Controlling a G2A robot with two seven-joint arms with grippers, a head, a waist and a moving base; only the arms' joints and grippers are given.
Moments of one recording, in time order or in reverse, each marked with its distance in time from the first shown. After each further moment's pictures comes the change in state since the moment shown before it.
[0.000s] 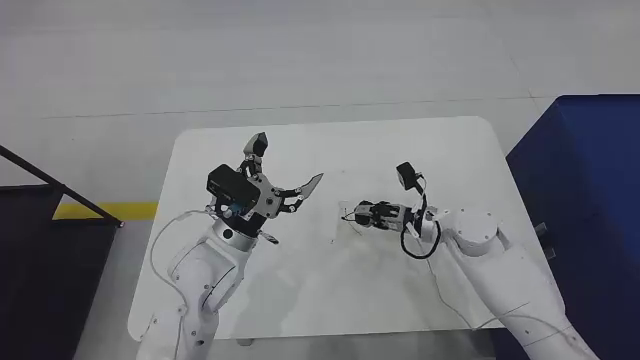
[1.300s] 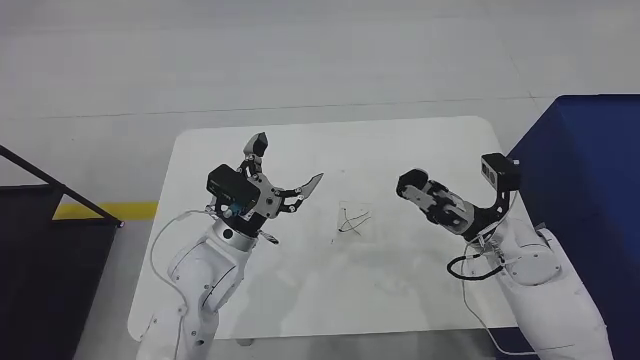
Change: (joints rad) left arm 0.000 0.000 0.000 0.000 0.000 0.000 0.000; right arm -0.246 0.021 0.314 -0.293 -0.129 -0.941 -0.248
